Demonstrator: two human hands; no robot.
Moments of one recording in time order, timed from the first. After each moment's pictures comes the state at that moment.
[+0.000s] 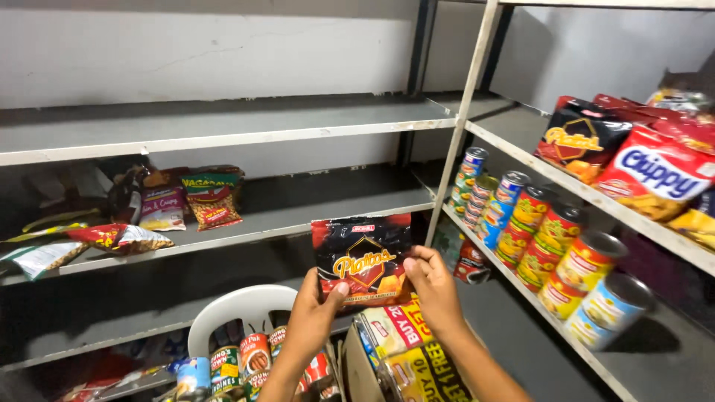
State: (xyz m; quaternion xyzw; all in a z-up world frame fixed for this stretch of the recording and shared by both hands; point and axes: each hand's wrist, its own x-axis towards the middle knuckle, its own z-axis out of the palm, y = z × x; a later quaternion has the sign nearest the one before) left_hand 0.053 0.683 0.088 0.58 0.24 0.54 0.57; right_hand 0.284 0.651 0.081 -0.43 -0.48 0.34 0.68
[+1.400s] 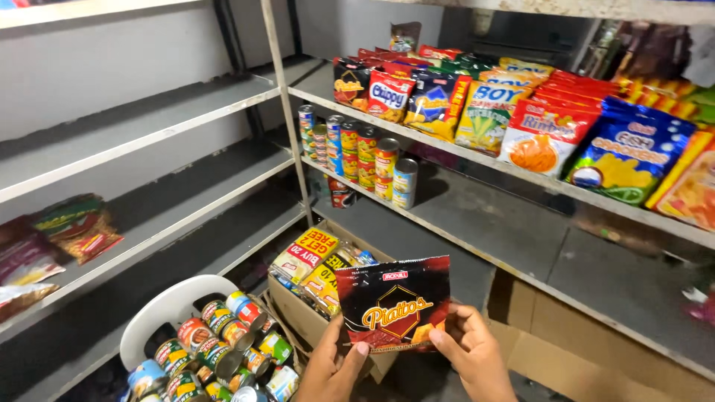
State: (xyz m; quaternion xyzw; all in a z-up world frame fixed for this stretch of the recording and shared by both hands) left_hand 0.017 0.349 0.124 0.57 0.07 0.26 0.78; right_hand 0.192 0.167 0.113 -0.54 -0.27 0.22 0.76
